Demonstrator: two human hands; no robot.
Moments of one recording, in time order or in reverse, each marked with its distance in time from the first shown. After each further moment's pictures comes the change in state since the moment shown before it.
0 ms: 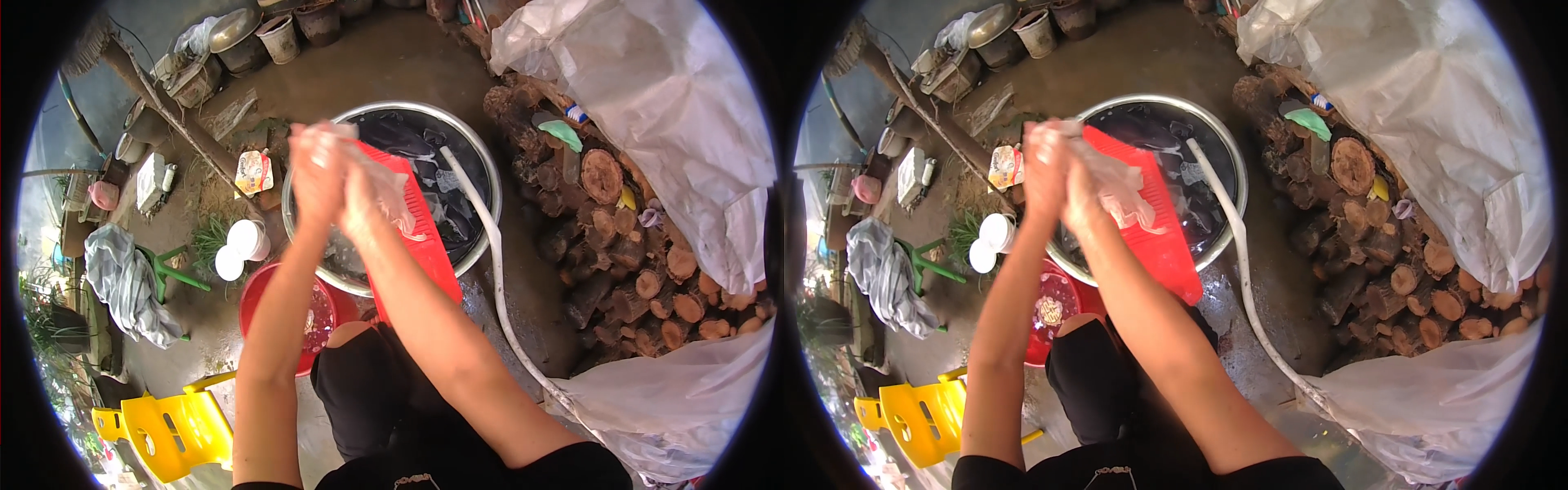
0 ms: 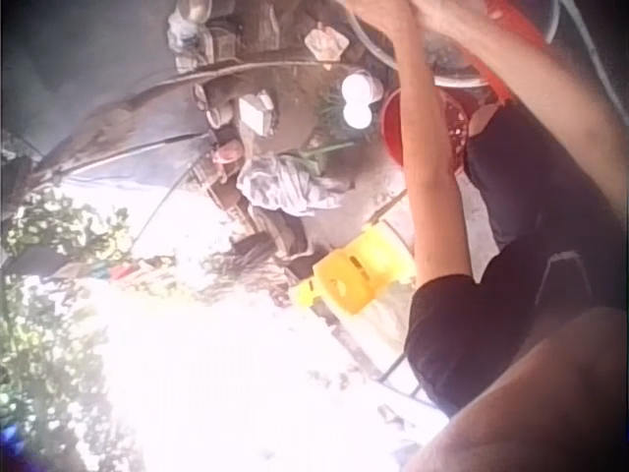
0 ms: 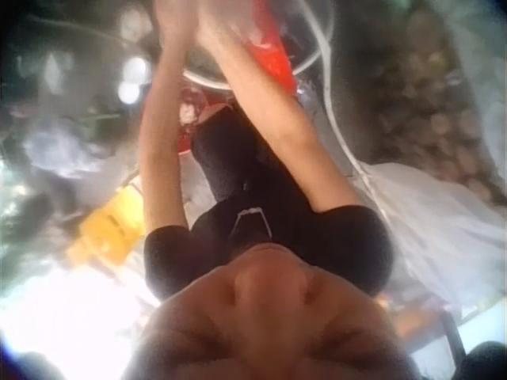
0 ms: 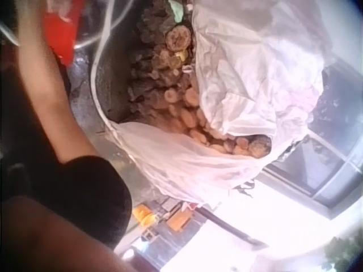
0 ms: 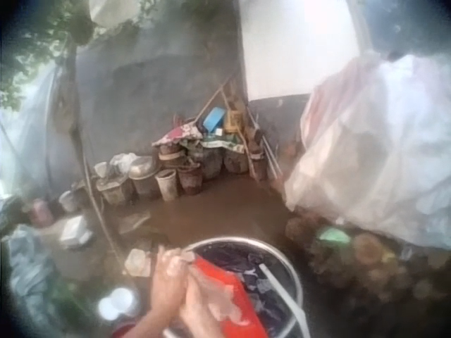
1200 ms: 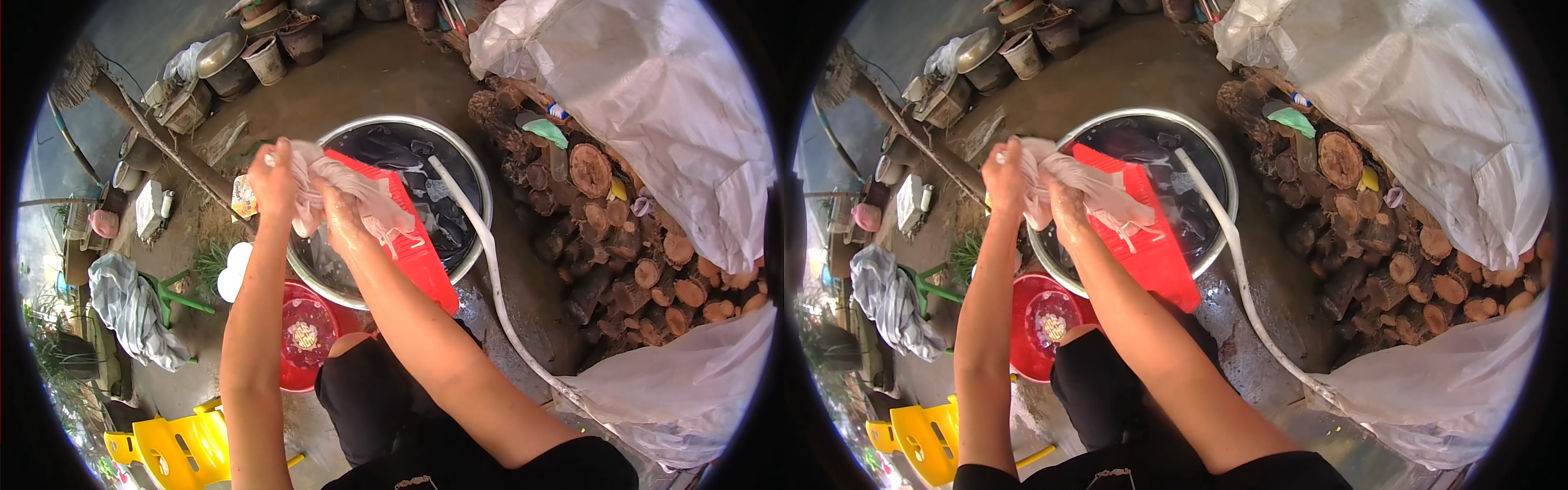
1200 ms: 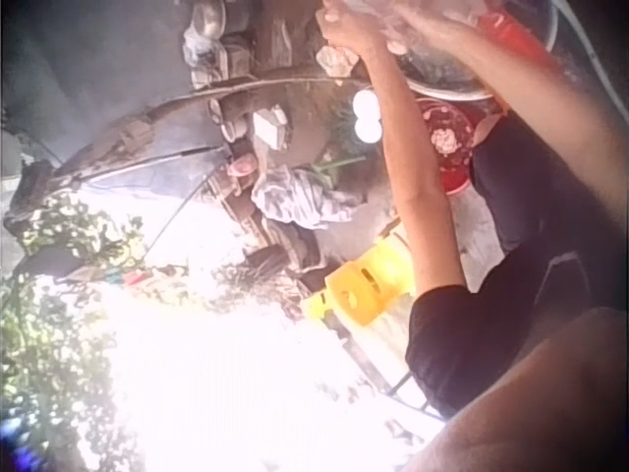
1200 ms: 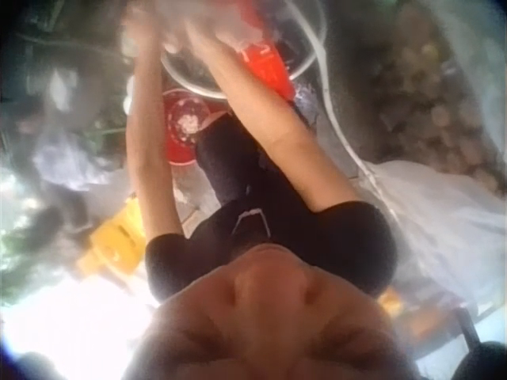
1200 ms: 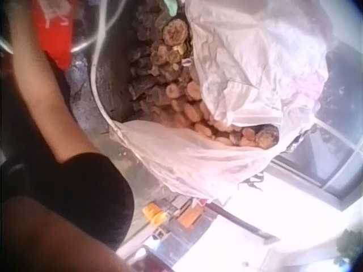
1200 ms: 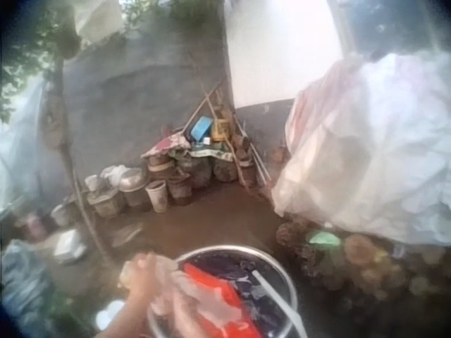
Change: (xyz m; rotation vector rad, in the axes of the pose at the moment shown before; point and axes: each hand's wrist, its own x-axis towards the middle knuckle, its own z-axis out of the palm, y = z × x) left_hand 0.049 -0.009 -0.031 0.093 0.140 -0.157; right_hand -0.002 0.007 0.014 -0.456 0.426 0.049
